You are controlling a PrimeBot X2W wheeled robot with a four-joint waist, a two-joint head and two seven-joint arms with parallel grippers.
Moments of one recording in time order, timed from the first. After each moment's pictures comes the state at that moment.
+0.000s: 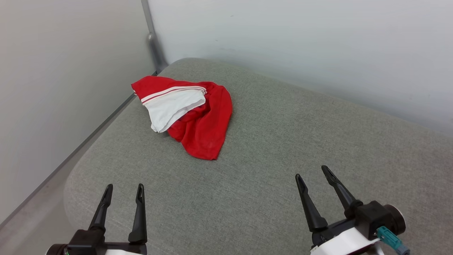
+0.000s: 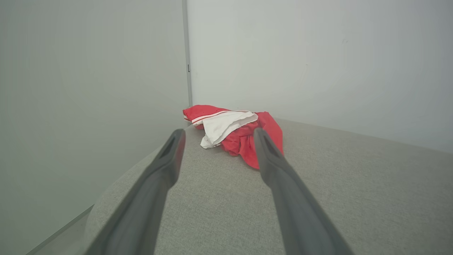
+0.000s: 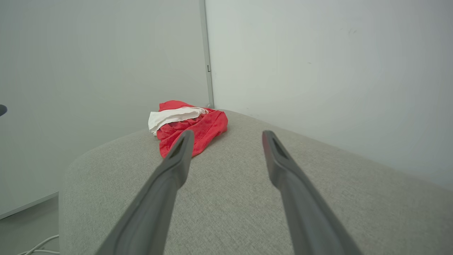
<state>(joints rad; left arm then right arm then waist) 0.15 0.05 0.02 -0.08 -0.09 -0.07 -0.26 -0.01 -0.05 0.22 0.10 0.10 0.13 -0.26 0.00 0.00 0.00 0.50</state>
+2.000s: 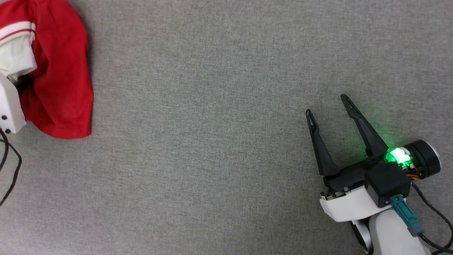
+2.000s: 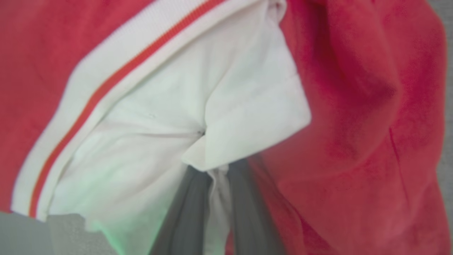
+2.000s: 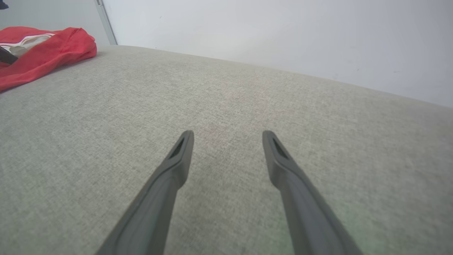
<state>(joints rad) -0.91 0.90 -0.69 0.55 -0.97 -0.13 0.42 -0.20 -0.05 0.16 -0.06 -0.18 0.13 -0.26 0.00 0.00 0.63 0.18</state>
